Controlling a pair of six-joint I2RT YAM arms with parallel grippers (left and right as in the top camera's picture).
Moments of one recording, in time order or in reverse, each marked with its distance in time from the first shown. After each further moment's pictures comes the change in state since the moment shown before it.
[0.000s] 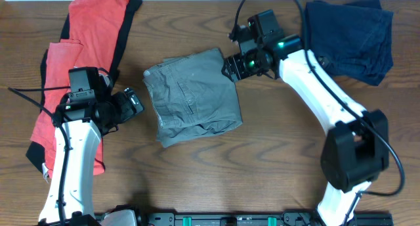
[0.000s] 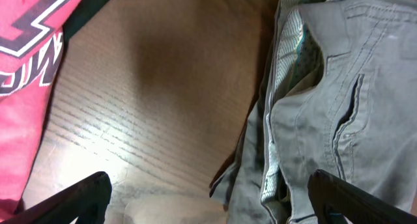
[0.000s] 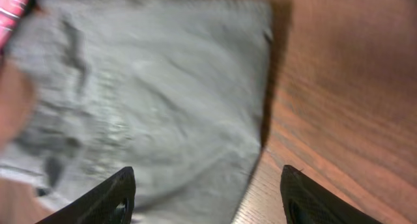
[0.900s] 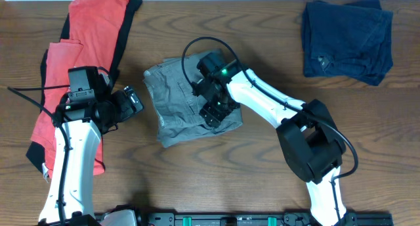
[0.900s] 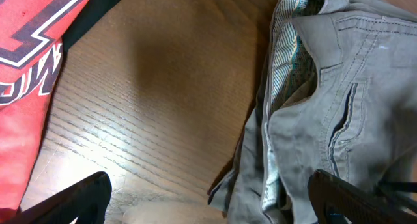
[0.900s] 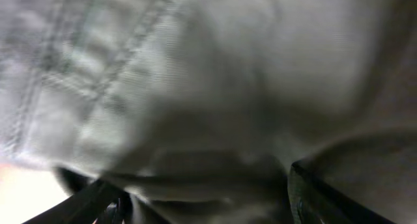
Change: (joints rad) left arm 0.000 0.000 0.000 0.018 0.000 0.000; right arm 0.254 0.215 0.000 -0.225 0.190 -0.216
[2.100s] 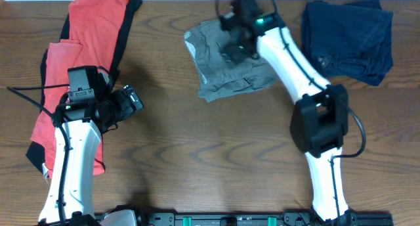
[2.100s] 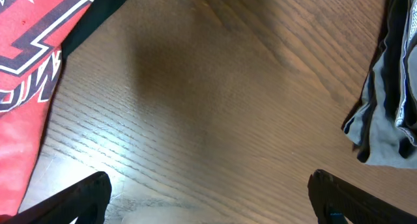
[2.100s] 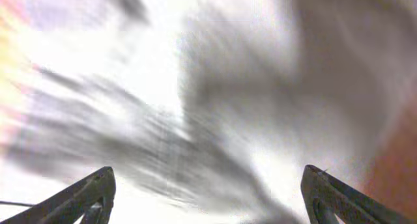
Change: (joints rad) left arm 0.000 0.000 0.000 0.018 0.000 0.000; right arm -0.229 0.163 0.499 0.005 0.131 -0.020
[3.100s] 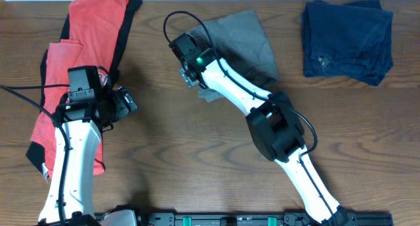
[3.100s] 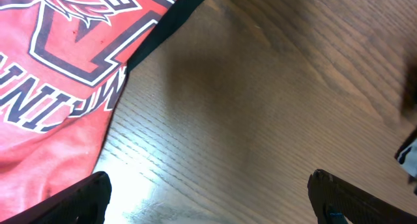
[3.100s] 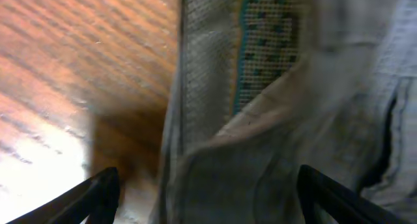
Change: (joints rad) left arm 0.000 0.000 0.000 0.000 -0.170 0.001; right arm 0.276 0.197 0.014 0.222 0.380 0.284
